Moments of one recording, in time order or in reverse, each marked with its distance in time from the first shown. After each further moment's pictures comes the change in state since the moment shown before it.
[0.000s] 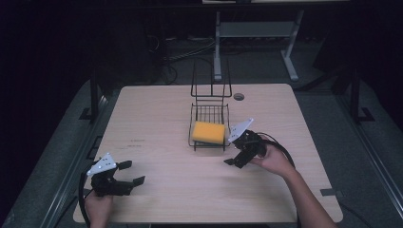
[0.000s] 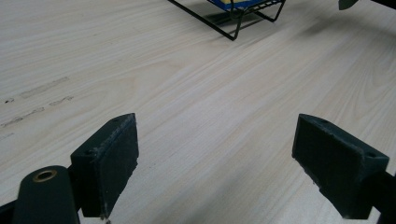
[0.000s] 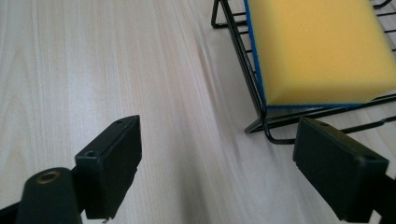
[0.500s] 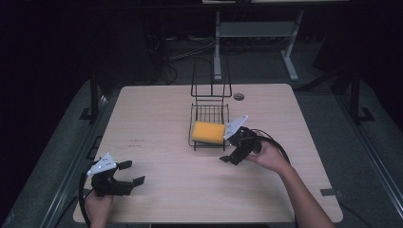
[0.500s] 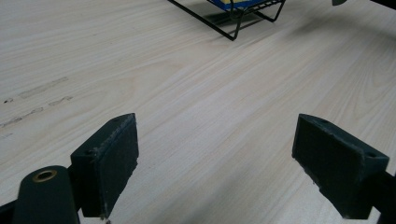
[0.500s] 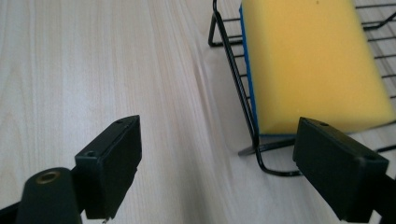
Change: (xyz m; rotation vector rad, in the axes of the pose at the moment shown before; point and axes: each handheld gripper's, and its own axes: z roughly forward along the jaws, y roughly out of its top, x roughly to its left) left arm 0.000 0.000 0.000 0.001 -0.002 -0.001; right arm -0.004 0.015 0.005 -0.007 0.004 -0.017
